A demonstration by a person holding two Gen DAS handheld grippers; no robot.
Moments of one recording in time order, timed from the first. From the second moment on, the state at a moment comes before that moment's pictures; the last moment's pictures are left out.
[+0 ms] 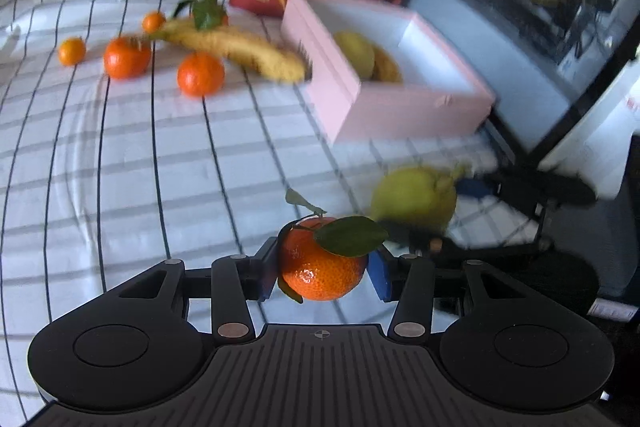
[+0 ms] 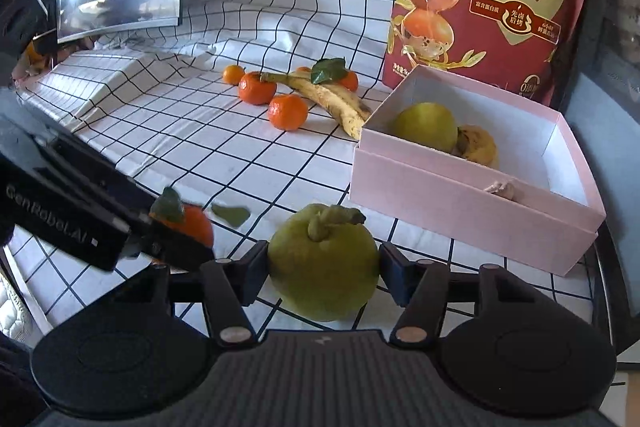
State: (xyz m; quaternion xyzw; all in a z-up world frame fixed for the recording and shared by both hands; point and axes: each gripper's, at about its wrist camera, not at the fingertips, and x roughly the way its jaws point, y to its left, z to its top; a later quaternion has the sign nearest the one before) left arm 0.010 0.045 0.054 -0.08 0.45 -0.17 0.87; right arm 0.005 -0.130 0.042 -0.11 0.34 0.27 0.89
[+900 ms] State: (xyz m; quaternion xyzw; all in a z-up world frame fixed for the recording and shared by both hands) left arm 0.256 -0.049 0.096 0.07 0.44 -0.18 0.88; right arm -0.008 -0.209 0.109 0.01 0.32 0.15 0.94
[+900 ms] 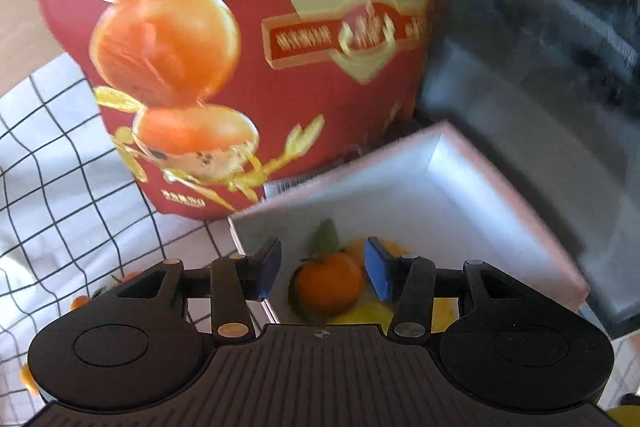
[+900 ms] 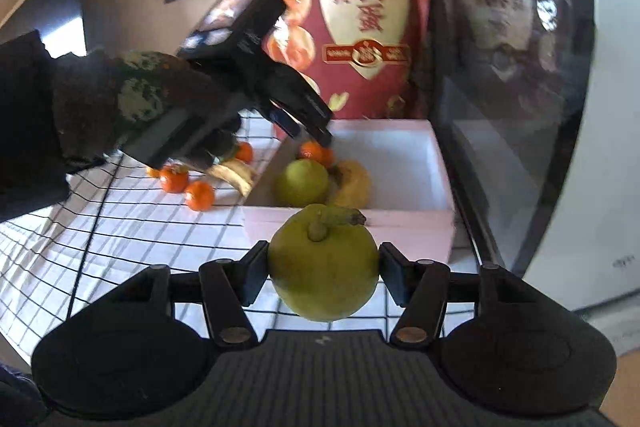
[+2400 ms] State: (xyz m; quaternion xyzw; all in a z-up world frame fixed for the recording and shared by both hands) left arm 0.040 0.122 0.047 -0.16 0.44 -0.12 0.88; right arm 0.173 -0.192 0.078 0.00 0.50 0.07 0.86
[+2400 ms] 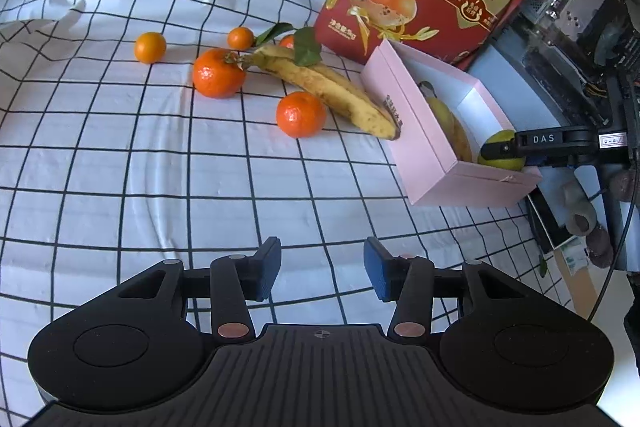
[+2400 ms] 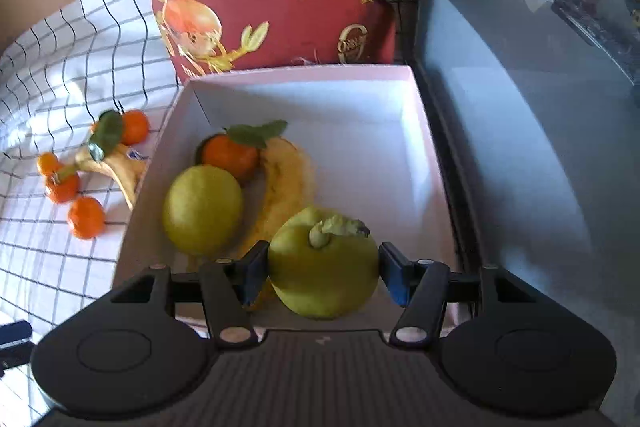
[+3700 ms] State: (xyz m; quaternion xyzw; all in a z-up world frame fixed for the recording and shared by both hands) left arm 0.087 0.113 0.059 -0.10 0.40 -0.06 0.91; right arm 0.048 -0.159 0.111 -0.09 0.33 0.16 0.93
